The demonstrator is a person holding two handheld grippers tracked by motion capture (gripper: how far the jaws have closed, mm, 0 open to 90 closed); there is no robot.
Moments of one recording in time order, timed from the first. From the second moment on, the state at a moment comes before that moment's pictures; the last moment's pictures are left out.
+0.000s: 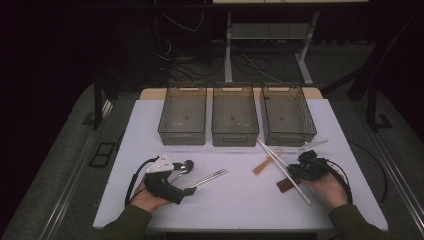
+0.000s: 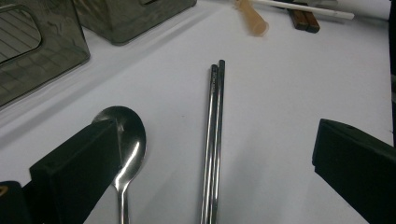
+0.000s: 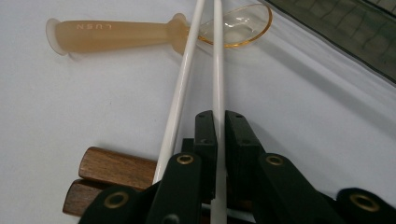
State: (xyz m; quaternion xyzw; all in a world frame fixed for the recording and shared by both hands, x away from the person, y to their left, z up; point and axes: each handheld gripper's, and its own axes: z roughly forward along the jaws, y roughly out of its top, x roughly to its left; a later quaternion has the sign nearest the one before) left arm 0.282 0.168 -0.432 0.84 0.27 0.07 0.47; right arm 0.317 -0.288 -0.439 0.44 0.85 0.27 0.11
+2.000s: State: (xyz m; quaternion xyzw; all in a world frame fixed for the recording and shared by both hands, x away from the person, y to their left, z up) left arm 0.280 0.167 -0.432 0.83 0.27 0.07 0.48; right arm 0.298 -0.284 -0.397 0.40 0.82 0.41 0.08
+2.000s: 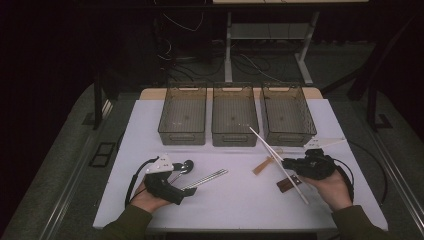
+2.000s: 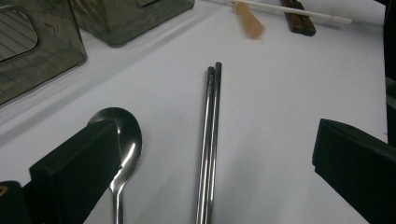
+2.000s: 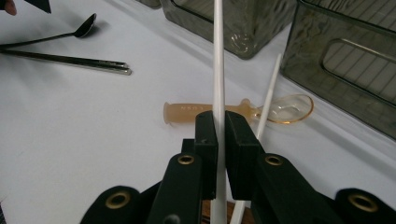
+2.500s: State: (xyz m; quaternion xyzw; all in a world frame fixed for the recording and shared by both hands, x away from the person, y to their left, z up) left arm 0.280 0.168 -0.433 0.84 0.27 0.07 0.47; right arm 0.306 -0.264 -0.395 0.39 0.82 0.42 0.08
